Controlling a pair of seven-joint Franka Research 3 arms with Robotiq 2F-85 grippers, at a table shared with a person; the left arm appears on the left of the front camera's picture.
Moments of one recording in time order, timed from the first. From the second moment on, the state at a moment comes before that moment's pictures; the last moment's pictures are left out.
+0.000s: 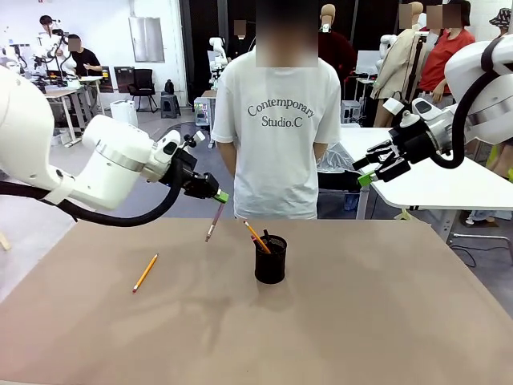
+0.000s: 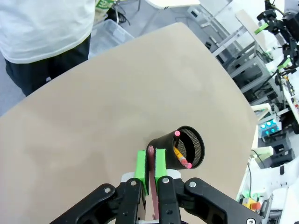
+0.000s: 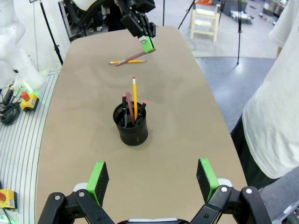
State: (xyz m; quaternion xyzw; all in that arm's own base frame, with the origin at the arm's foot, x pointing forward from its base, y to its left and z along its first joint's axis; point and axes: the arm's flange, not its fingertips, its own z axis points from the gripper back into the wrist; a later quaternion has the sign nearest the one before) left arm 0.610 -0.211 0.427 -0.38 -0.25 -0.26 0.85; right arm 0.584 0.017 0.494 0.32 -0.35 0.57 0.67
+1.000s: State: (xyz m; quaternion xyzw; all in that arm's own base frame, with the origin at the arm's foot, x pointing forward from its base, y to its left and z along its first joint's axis) left arm 0.617 -0.198 0.477 -0.66 -0.36 -0.21 0.63; right arm 0.584 0.017 0.494 0.32 -0.35 0.57 0.67
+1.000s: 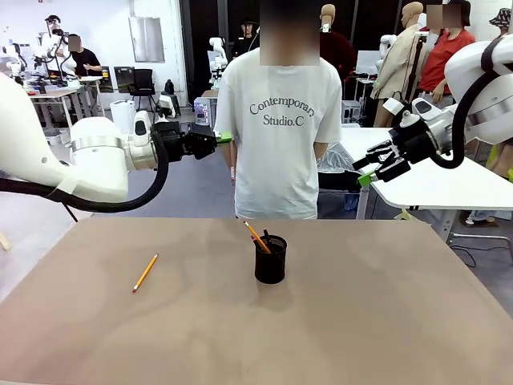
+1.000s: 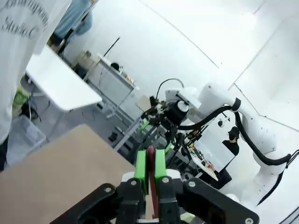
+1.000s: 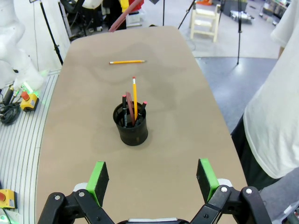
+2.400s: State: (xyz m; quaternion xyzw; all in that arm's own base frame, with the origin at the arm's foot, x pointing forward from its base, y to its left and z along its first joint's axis) left arm 0.558 -0.284 0.405 -0.51 -0.57 -0.38 0.53; right arm 0.584 0.017 0.494 0.32 -0.35 0.57 0.67
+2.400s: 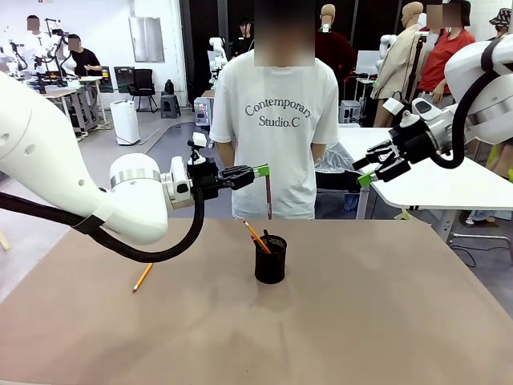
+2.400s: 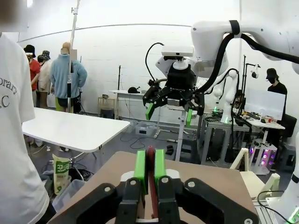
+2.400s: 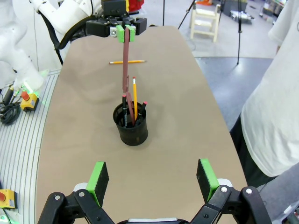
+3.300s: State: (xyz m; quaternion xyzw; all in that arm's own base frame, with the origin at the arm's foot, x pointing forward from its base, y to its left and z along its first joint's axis) left arm 0.546 -0.313 0.369 -0.47 -0.59 -0.43 0.50; right arm 0.584 0.017 0.494 0.32 -0.35 0.57 0.67
